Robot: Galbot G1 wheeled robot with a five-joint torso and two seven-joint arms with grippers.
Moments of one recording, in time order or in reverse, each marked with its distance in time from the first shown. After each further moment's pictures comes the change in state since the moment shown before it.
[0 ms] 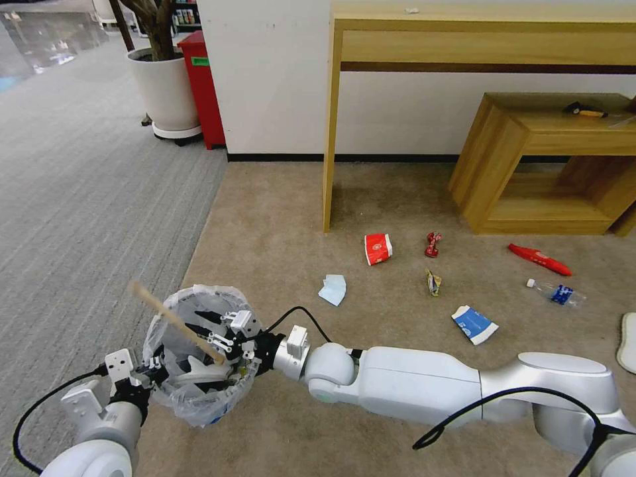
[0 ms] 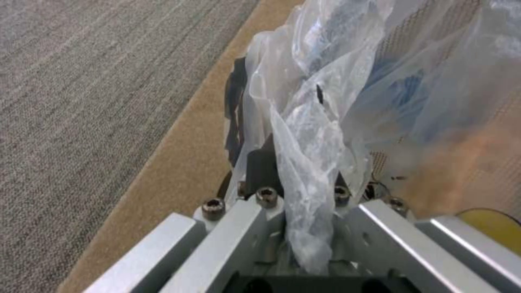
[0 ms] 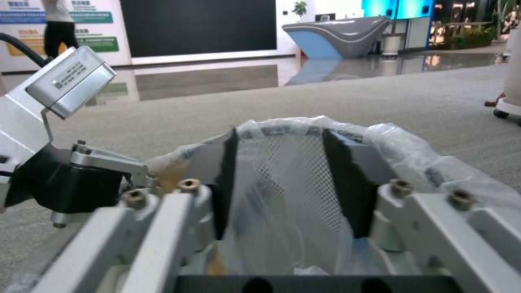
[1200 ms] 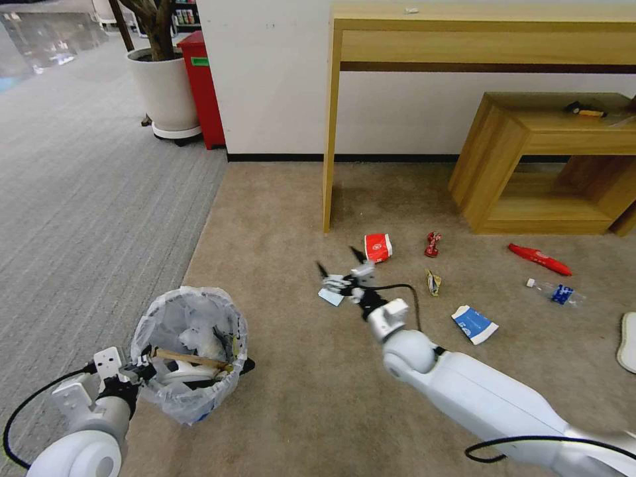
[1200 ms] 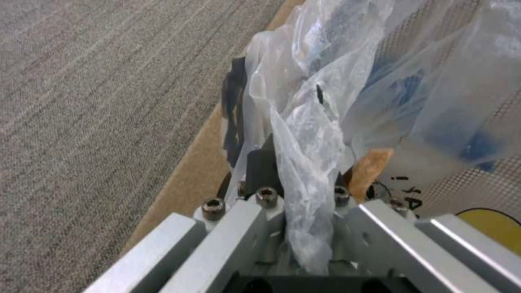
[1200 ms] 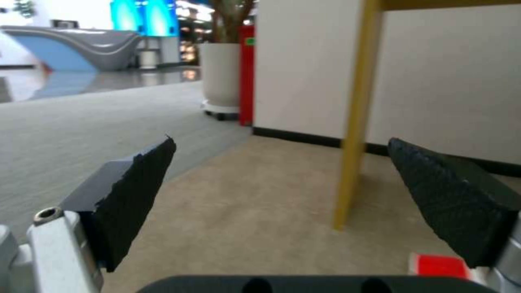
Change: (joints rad) left arm -0.039 0.070 -0.041 0.081 -0.060 -0.010 -0.008; right arm -0.438 -0.273 0.671 0.000 -0.232 0.007 0.238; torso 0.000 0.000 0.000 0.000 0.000
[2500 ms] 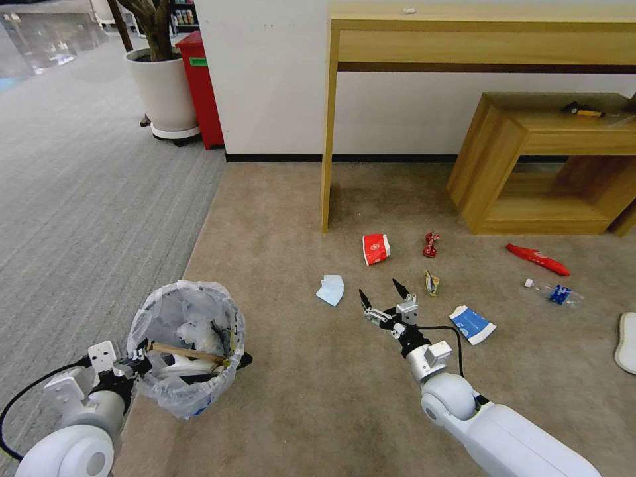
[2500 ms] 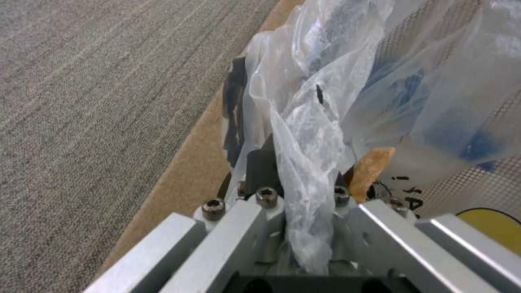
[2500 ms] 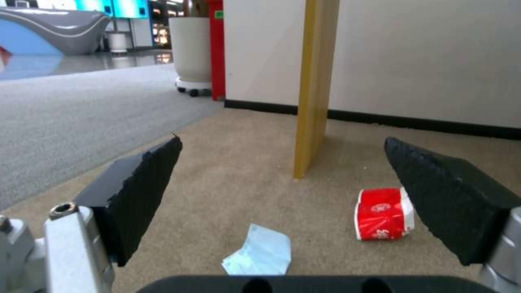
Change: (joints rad) left arm -0.003 0.020 -0.002 -0.008 -0.026 -0.005 -0.002; right arm -0.258 -0.008 0.185 0.000 -0.087 0.051 -0.047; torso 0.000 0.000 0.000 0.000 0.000
